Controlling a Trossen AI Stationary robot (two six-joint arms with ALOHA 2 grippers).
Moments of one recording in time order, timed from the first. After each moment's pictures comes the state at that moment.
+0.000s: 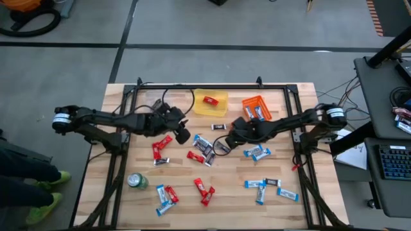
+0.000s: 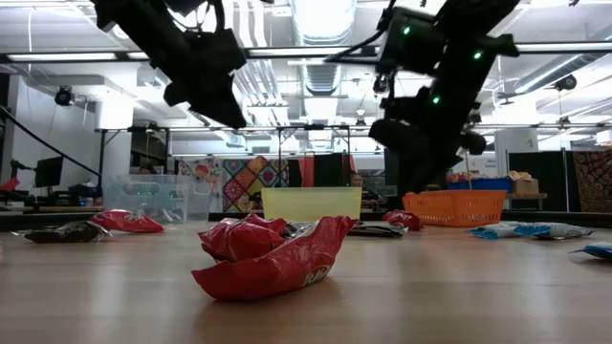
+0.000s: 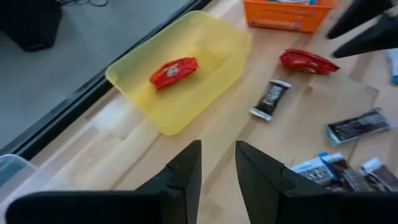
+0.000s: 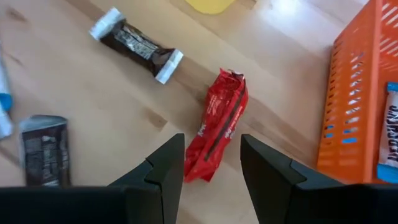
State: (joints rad) left arm 0.03 1.28 0.82 -0.29 -0.54 -0.34; right arm 0.01 1.64 0.94 -0.54 0.49 0.85
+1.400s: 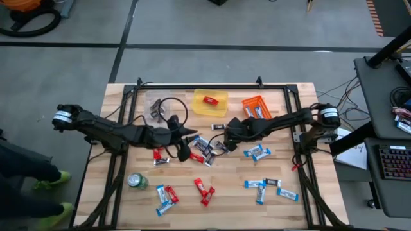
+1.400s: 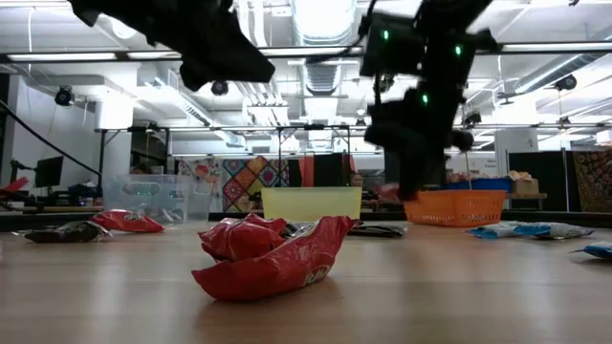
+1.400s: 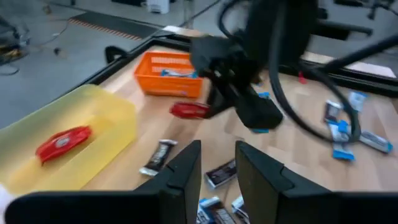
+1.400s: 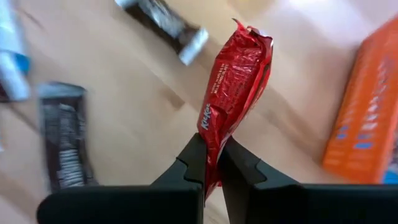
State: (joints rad) left arm -0.18 1.27 0.73 0.15 -0.48 -0.27; right arm -0.01 1.69 1.06 -0.68 0.38 0.74
